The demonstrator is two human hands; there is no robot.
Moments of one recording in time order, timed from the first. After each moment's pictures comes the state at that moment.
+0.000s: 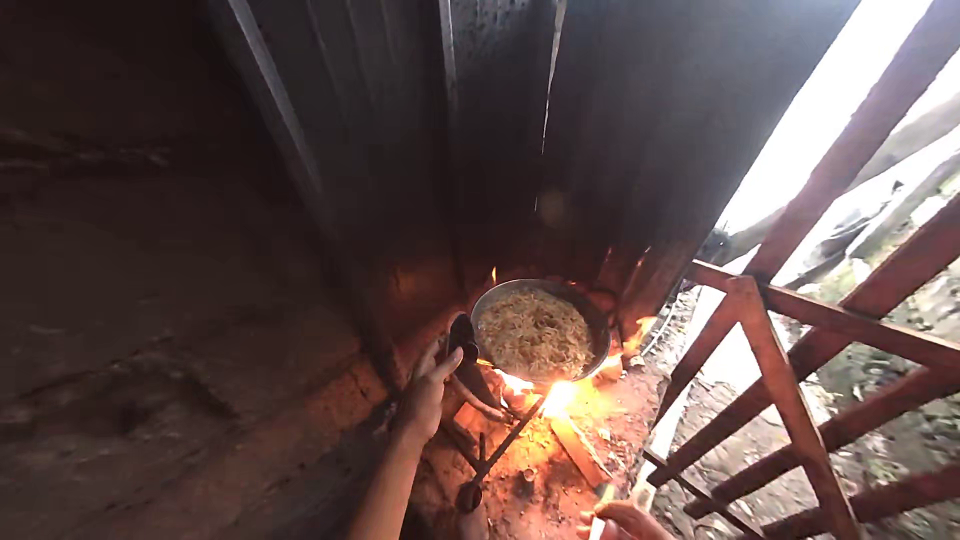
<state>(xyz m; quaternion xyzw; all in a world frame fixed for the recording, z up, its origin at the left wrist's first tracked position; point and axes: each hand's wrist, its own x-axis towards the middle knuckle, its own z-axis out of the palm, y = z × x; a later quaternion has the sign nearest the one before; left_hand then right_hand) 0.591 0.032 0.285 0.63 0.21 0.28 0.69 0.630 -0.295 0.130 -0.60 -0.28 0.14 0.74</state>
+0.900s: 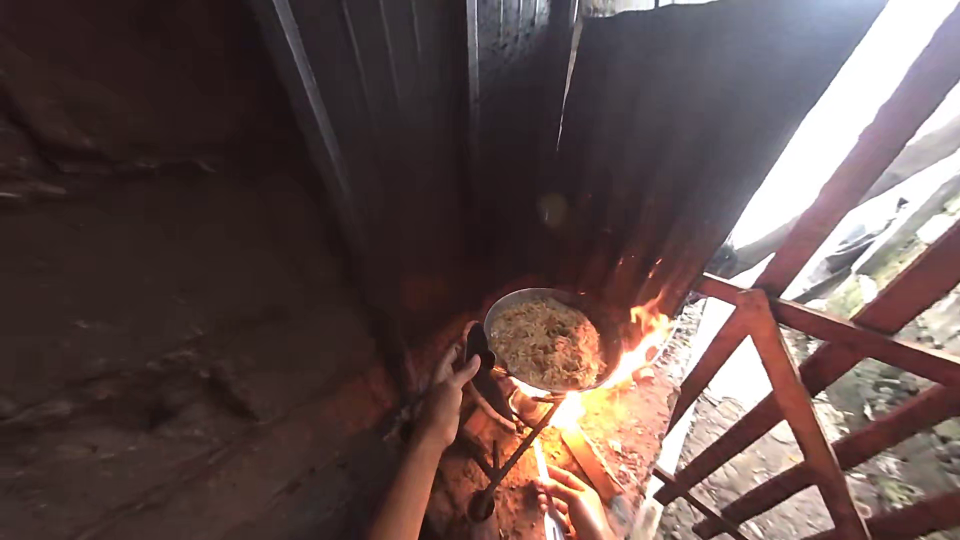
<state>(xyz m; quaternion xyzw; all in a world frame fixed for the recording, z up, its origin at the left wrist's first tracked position) 0.587 0.030 0.290 0.60 0.22 0.27 0.72 0.640 -0.176 0.131 -0.56 0.11 0.36 0.73</state>
